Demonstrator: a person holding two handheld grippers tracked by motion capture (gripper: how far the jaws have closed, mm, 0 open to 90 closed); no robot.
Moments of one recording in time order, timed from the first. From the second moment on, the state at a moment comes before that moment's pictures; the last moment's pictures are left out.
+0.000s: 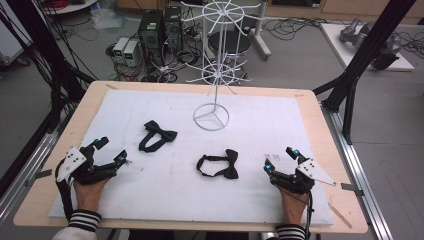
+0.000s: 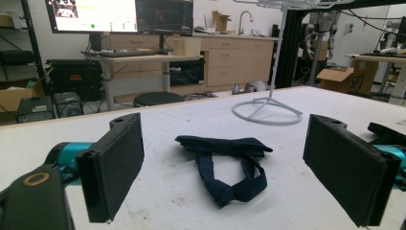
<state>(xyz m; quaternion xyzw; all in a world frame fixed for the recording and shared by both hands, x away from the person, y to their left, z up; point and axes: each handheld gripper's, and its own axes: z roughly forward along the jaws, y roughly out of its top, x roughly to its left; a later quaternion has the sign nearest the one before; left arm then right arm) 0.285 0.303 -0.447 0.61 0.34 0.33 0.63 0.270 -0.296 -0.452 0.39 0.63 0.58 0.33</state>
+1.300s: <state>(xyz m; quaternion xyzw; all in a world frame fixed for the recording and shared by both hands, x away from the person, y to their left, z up) 0.352 0.305 -0.360 0.72 0.26 0.26 0.59 0.269 -0.296 -0.452 0.39 0.63 0.58 0.33</state>
